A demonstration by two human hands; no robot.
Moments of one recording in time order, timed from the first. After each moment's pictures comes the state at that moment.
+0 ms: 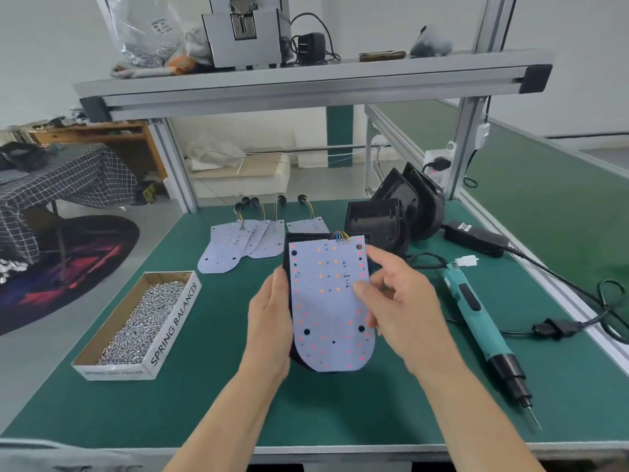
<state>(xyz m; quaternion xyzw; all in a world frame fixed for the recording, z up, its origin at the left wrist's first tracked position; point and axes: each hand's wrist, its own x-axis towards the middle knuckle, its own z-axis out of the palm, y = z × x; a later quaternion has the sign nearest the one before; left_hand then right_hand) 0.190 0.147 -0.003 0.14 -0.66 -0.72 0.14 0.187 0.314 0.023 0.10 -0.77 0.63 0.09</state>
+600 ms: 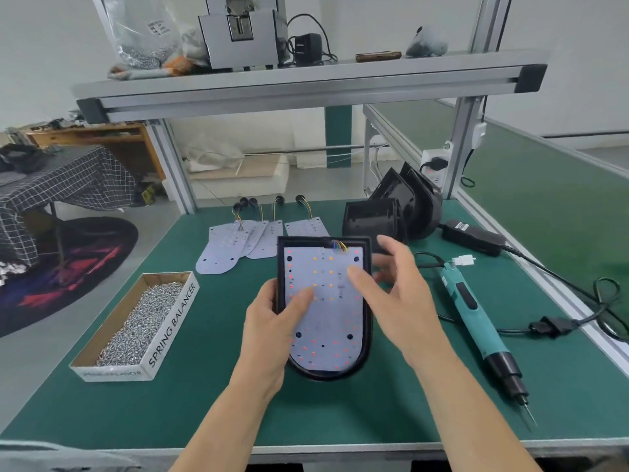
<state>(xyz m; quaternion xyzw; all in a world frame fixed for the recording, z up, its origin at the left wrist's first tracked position) 0.202 0.140 -0.016 0.06 -0.66 -0.74 0.11 0.173 0.315 0.009 0.06 -0.77 0.62 0.11</state>
